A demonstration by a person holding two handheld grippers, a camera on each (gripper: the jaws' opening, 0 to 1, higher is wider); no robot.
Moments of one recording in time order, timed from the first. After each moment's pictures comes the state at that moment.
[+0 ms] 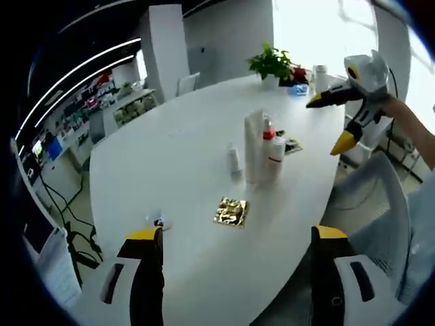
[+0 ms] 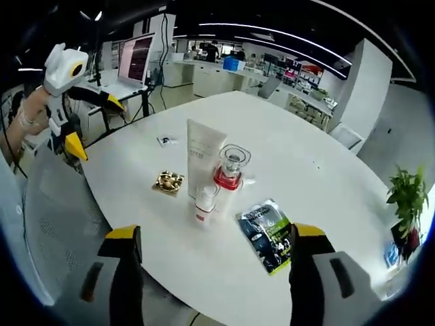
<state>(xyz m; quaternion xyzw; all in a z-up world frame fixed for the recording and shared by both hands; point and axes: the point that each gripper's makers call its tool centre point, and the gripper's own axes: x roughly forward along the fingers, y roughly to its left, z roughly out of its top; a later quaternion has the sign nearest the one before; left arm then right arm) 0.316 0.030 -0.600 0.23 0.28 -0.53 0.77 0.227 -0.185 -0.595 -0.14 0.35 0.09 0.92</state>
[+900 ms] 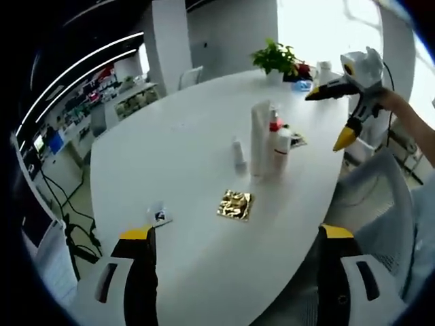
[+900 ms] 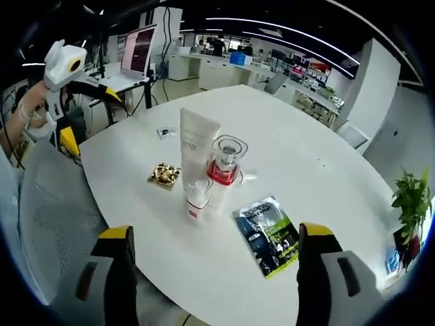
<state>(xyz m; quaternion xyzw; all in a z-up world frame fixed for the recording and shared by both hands) 0.327 0.034 -0.611 0.23 0.29 -0.52 0.77 0.238 -0.199 -0.610 -0.14 0.36 0.11 0.91</state>
